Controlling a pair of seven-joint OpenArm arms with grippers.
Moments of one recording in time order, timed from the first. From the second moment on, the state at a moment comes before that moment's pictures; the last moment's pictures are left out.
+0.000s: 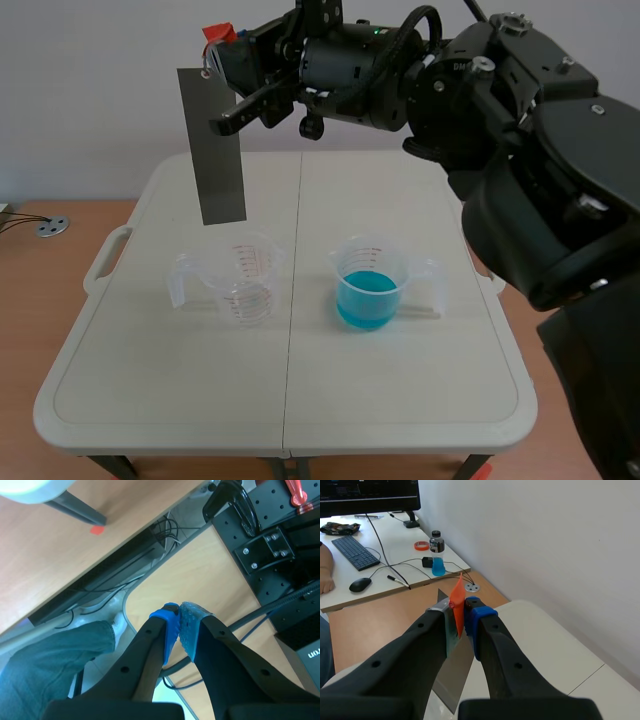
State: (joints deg) left arm 68.9 -35.3 -1.9 110.1 -5.1 -8.0 9.3; right arm 18.3 3.8 -20.3 89.0 14.2 36.9 -13.3
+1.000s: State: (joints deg) left arm 68.6 -35.3 -1.9 110.1 -5.5 -8.0 9.7; right arm 18.3 3.8 -22.8 82.7 14.2 36.9 -13.3
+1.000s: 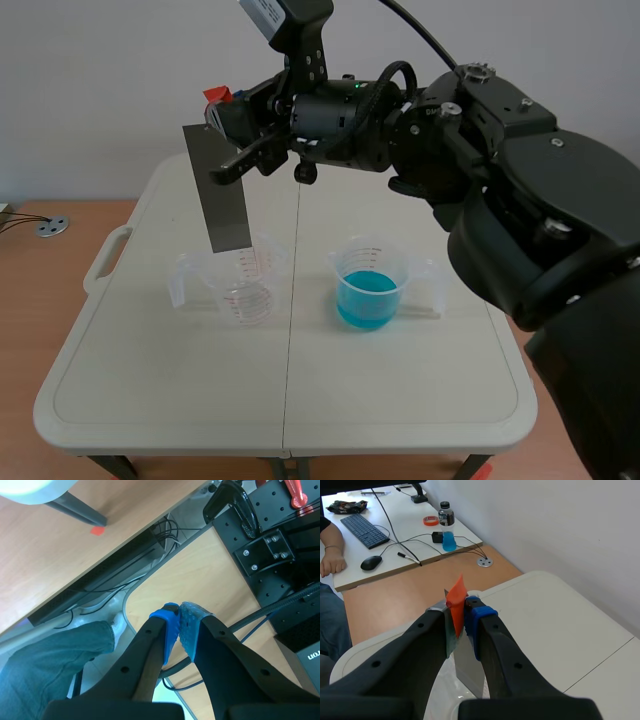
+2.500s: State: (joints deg) left arm 68.6 -35.3 -1.9 110.1 -5.5 -8.0 9.3; right arm 16.7 3.8 -22.8 65.9 14.2 39.9 -6.9
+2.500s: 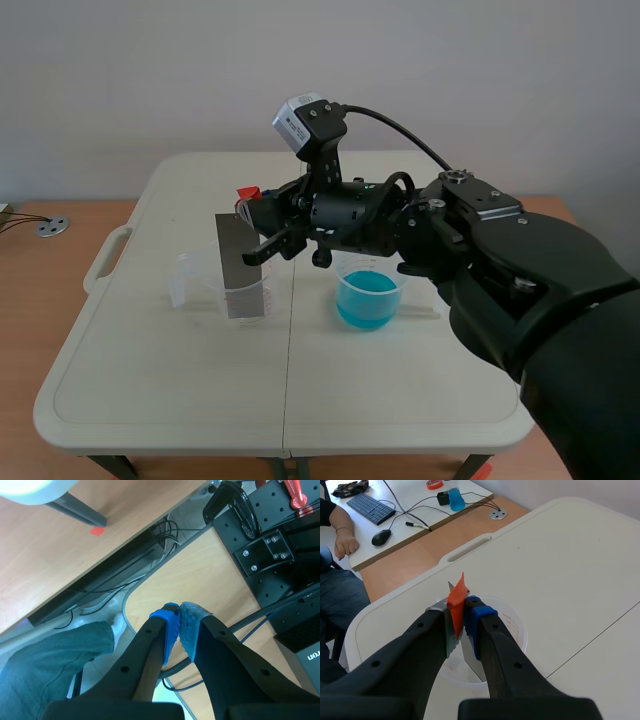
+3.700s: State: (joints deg) left arm 68.5 -35.3 -1.9 110.1 -5.2 -8.0 7.9; right arm 16.7 4.2 -22.2 66.3 14.2 36.7 -8.4
